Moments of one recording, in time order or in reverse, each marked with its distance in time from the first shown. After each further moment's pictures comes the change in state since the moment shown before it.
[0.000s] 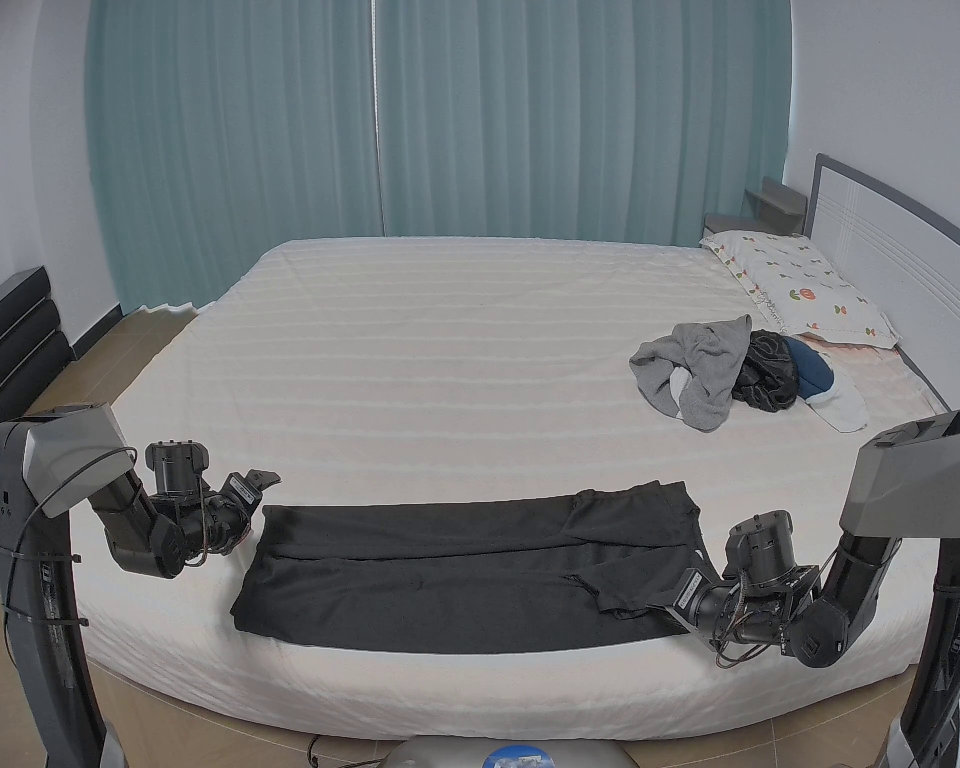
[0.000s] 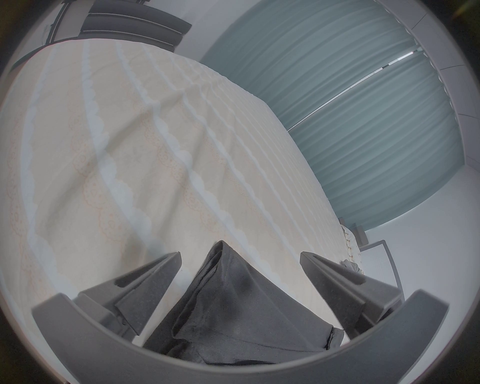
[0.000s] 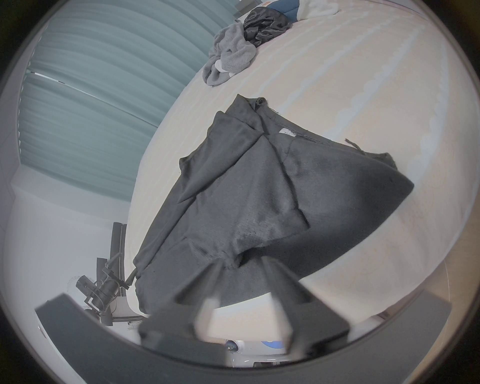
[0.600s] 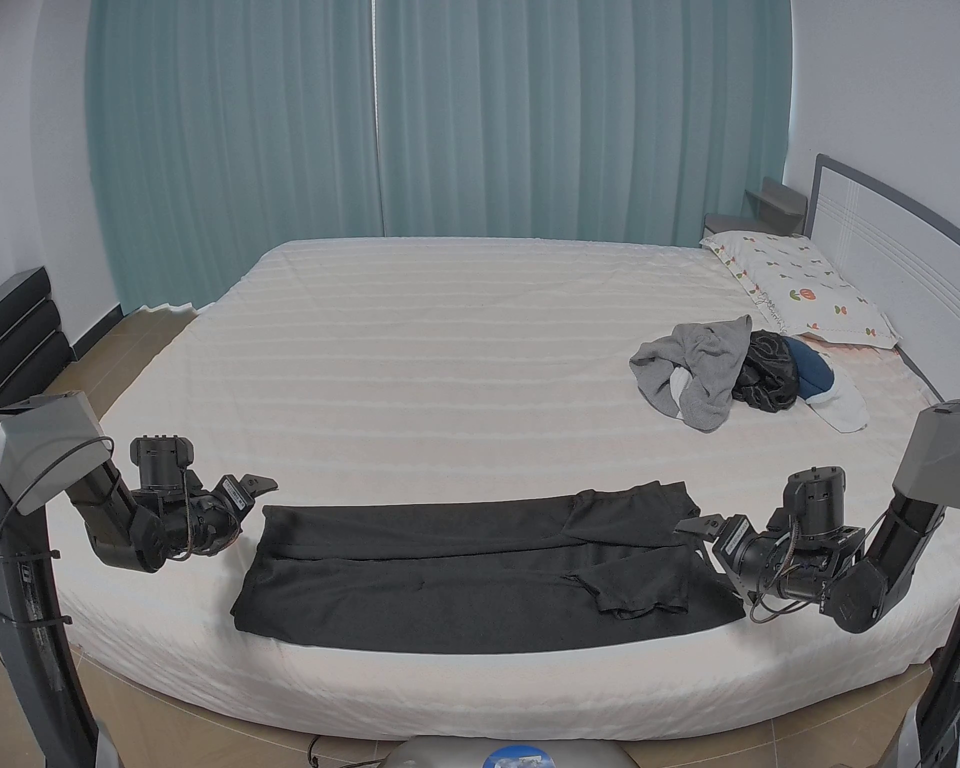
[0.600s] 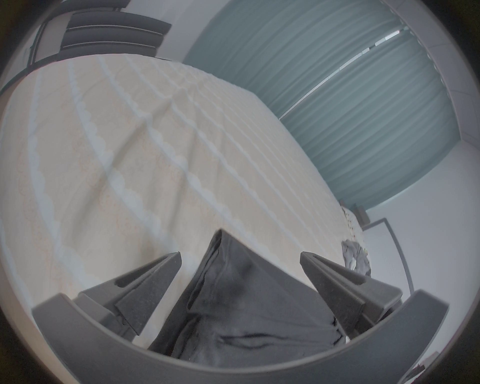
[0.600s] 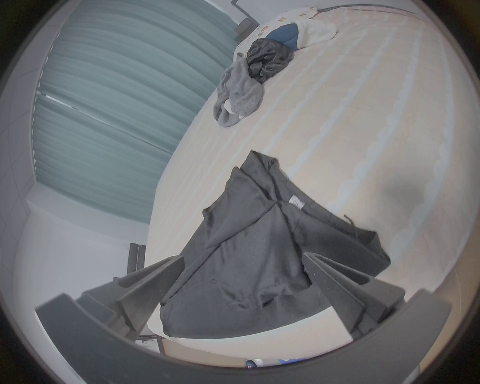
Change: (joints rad) left arm 0.018 -0.108 0.055 0.133 -0.086 0.189; right arm -0.179 -0.118 -0.026 -0.009 0.083 -0.028
